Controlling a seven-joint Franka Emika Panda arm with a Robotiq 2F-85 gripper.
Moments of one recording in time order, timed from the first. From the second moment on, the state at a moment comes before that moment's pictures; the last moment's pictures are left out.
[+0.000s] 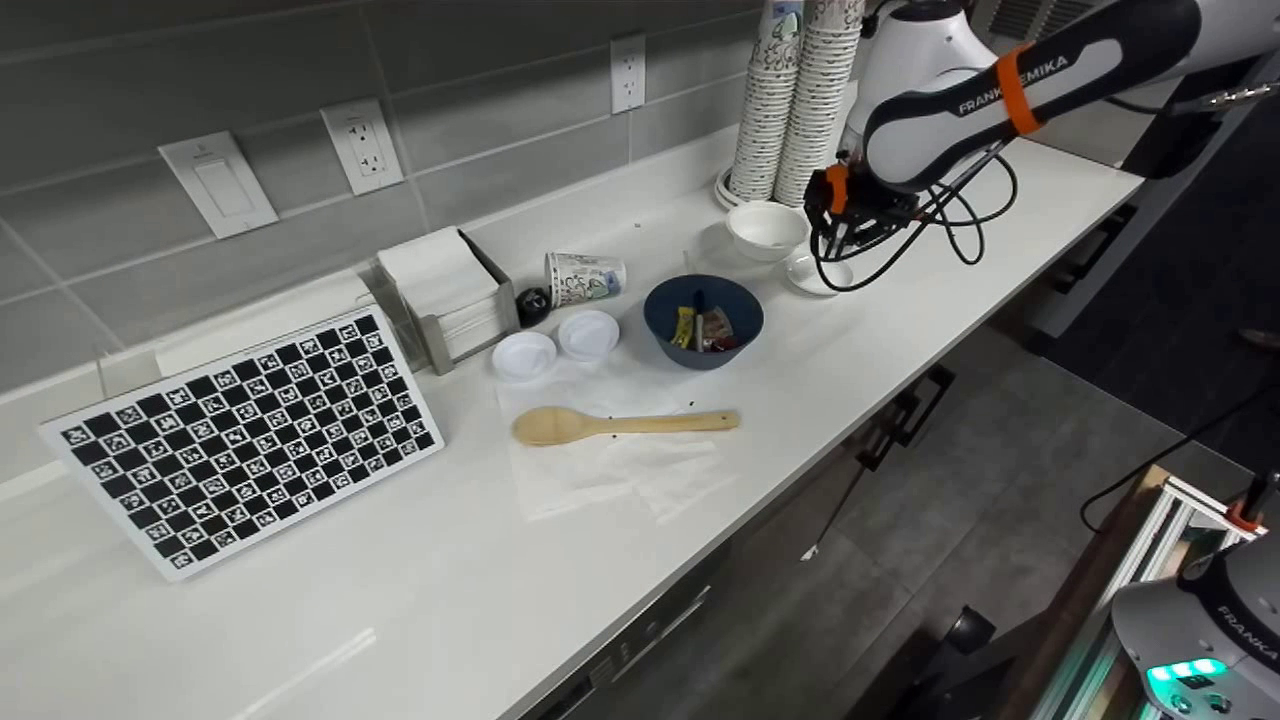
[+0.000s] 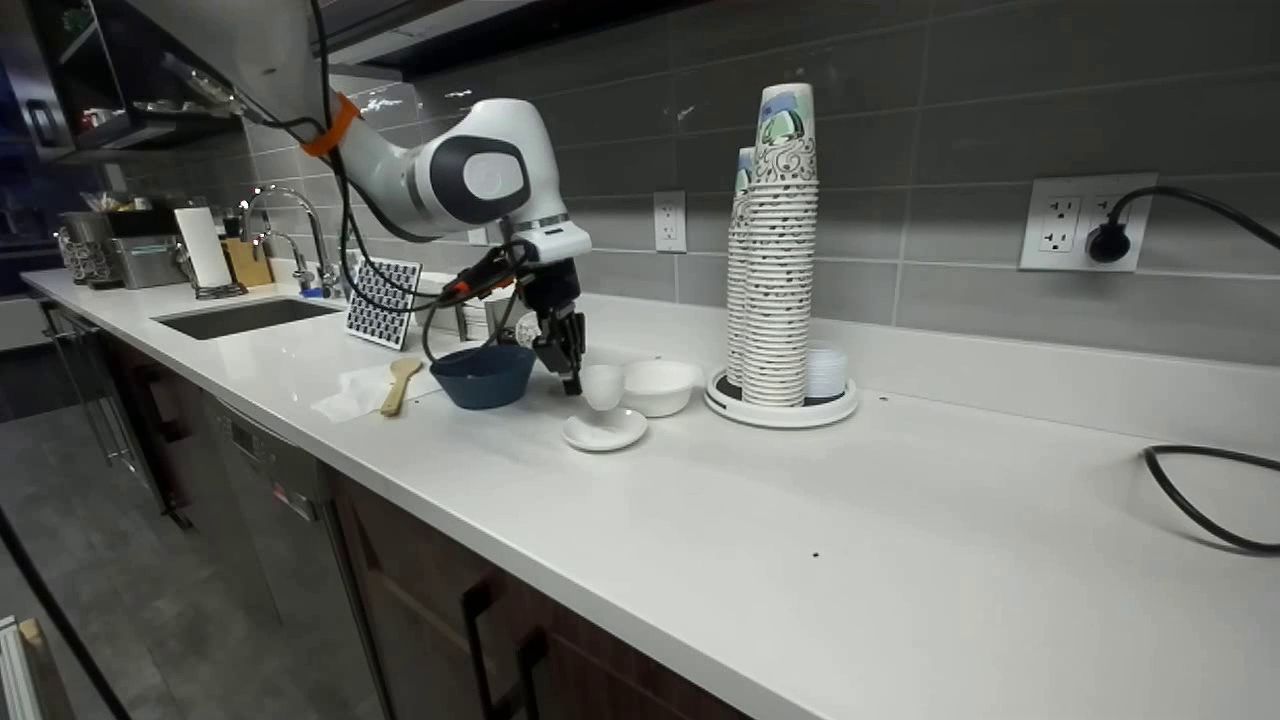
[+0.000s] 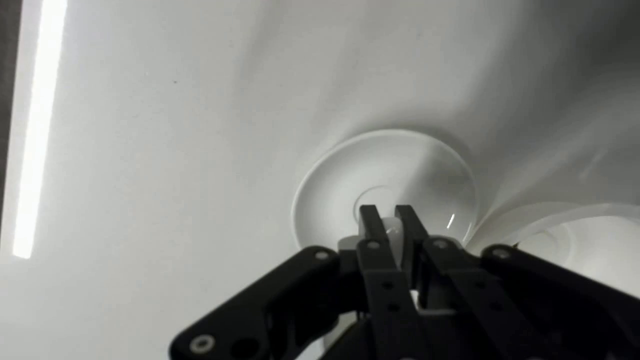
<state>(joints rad) 0.04 0.26 -0.19 -2.05 -0.12 2.43 1.10</state>
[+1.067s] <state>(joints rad) 0.04 0.32 -0.17 -2.08 -0.12 2.49 1.09</state>
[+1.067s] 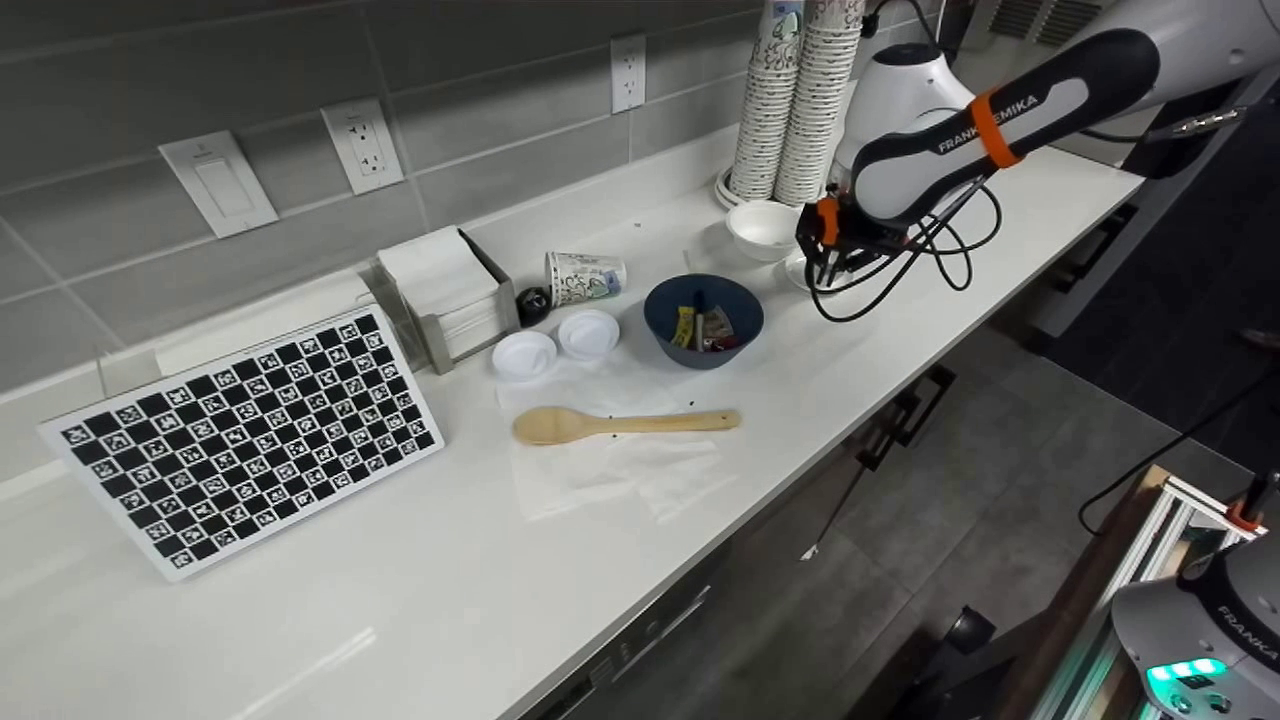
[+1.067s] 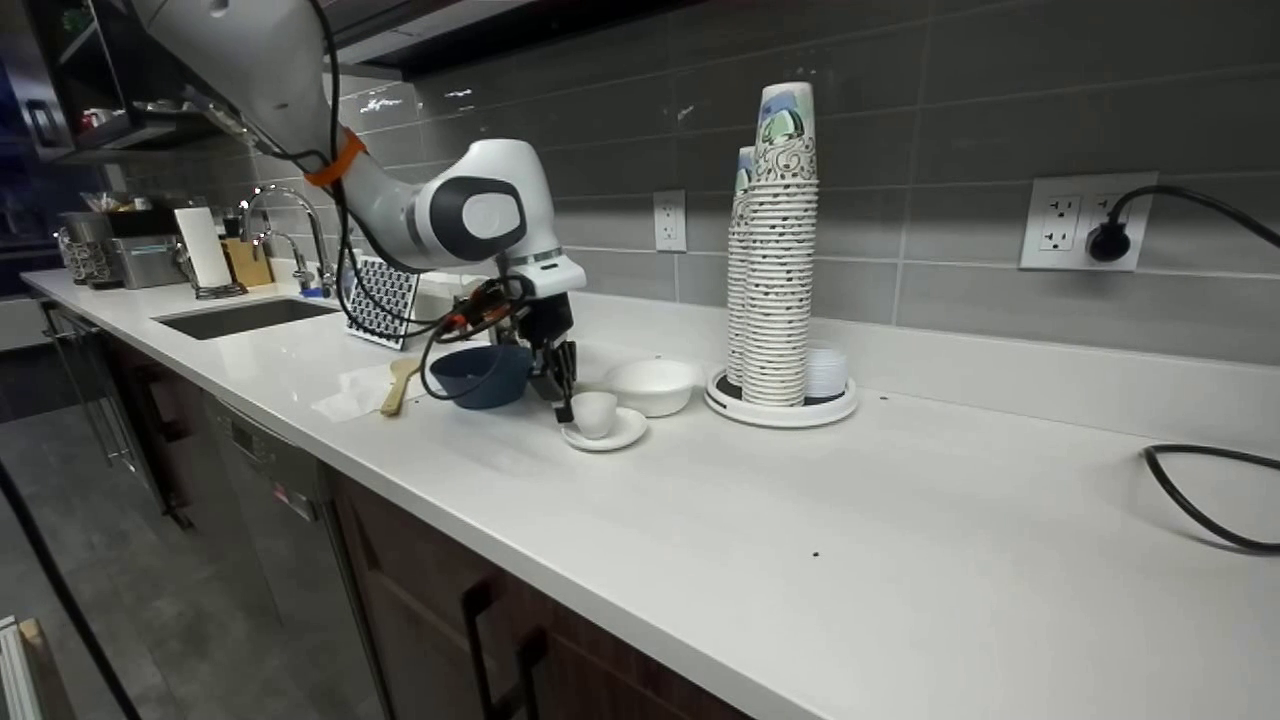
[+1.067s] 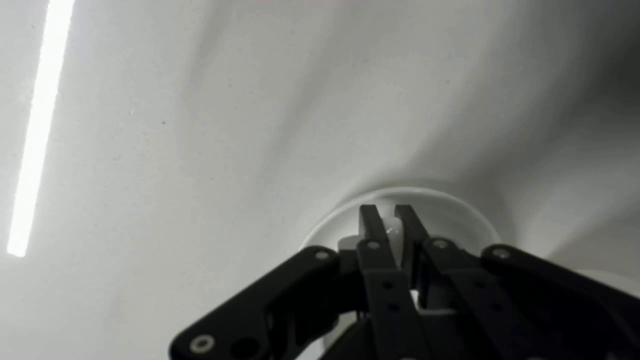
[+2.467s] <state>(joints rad) 0.04 0.39 -0.17 -1.96 -0.15 2.40 1.06</state>
